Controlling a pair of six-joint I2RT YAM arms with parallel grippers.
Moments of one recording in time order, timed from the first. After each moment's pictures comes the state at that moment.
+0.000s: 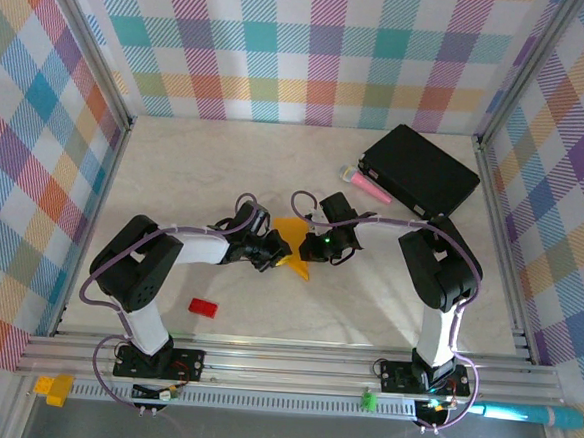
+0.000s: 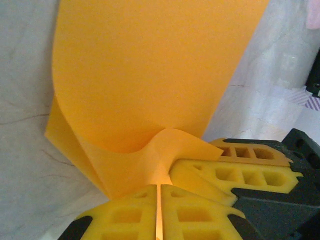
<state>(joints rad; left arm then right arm) -0.57 1.74 0.79 0.06 0.46 -1.18 0.60 1.90 1.06 -0.29 -0.51 0.36</state>
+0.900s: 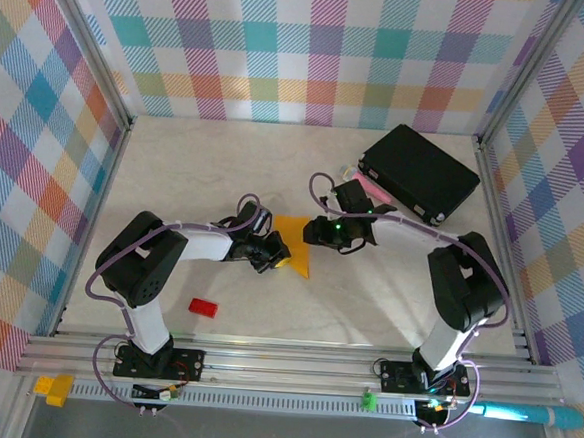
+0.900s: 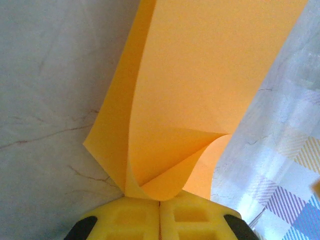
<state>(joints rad) -0.56 1.78 0.82 -0.01 0.45 -1.14 0.56 1.71 1.07 -0.36 -0.44 0.49</state>
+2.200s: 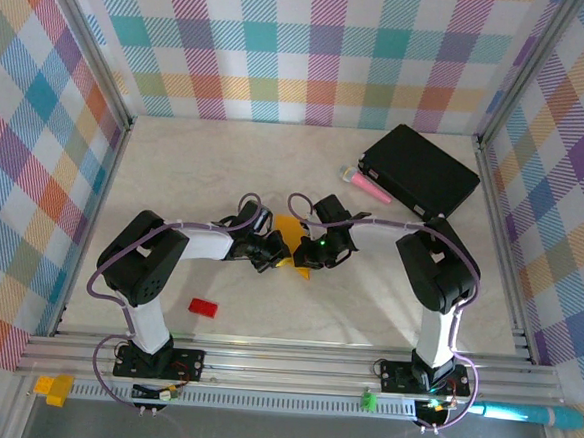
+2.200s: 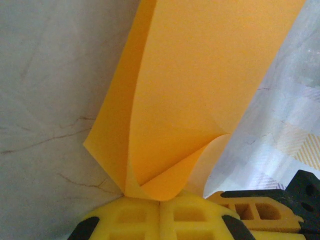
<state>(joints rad) -0.56 1.79 0.83 0.00 0.46 -1.13 0.65 1.90 1.09 -0.37 -0.59 0.49</state>
